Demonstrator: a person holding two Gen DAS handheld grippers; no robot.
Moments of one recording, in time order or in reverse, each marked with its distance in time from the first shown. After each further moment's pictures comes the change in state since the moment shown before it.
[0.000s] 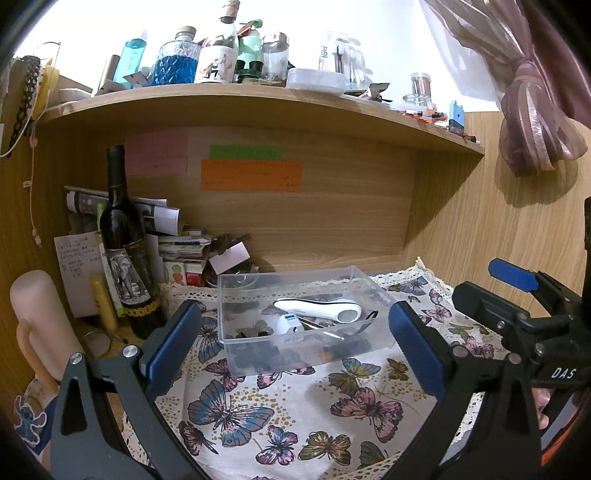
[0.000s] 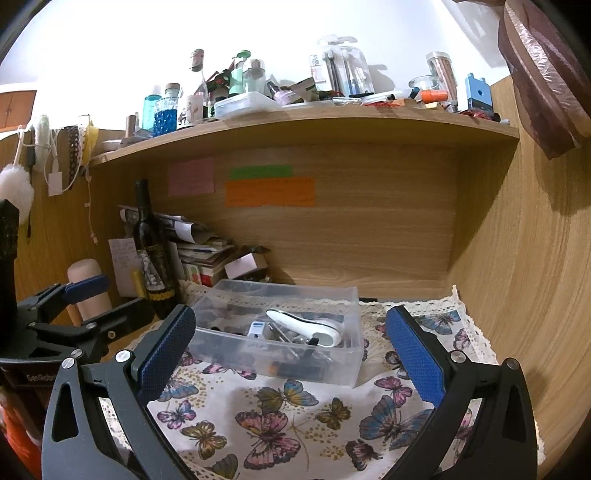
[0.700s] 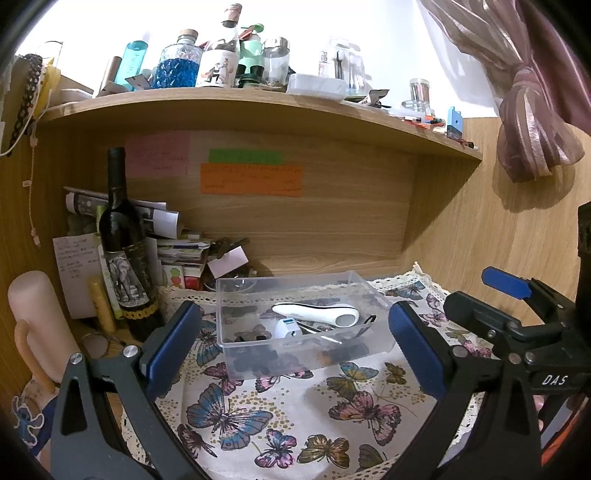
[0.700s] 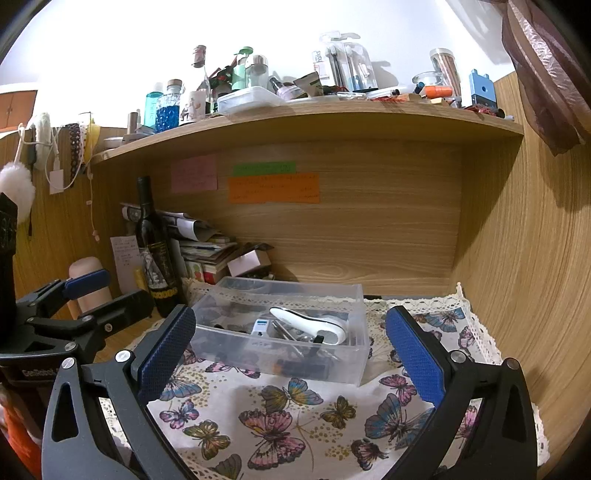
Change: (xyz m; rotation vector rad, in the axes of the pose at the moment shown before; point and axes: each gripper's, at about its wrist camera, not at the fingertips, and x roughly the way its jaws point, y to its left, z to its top) left arm -0.002 0.001 0.000 -0.006 -0.014 -0.016; right arm 0.004 0.001 -0.002 0.003 0.009 0.013
